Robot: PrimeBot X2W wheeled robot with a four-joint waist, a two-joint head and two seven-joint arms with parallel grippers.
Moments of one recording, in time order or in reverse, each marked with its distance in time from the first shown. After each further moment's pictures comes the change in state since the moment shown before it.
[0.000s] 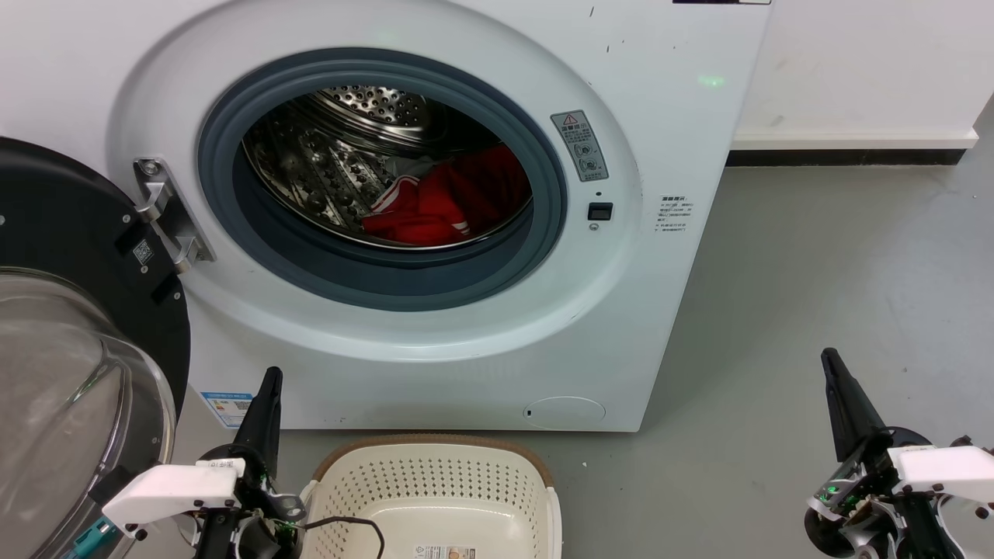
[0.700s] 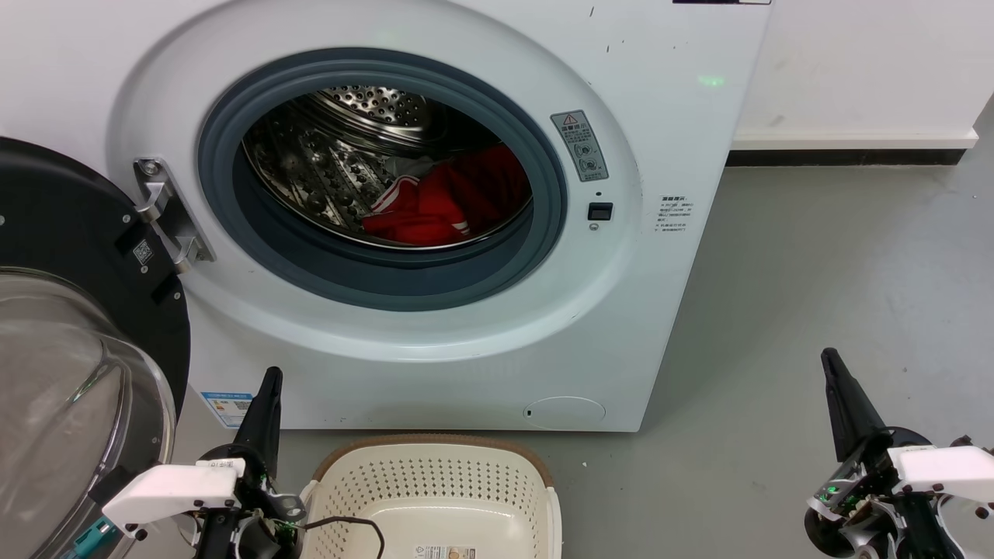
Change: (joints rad) left arm 0.000 0.000 0.000 0.000 0.000 0.000 0.000; right arm 0.000 0.000 0.000 0.000 0.000 0.000 0.000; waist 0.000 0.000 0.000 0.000
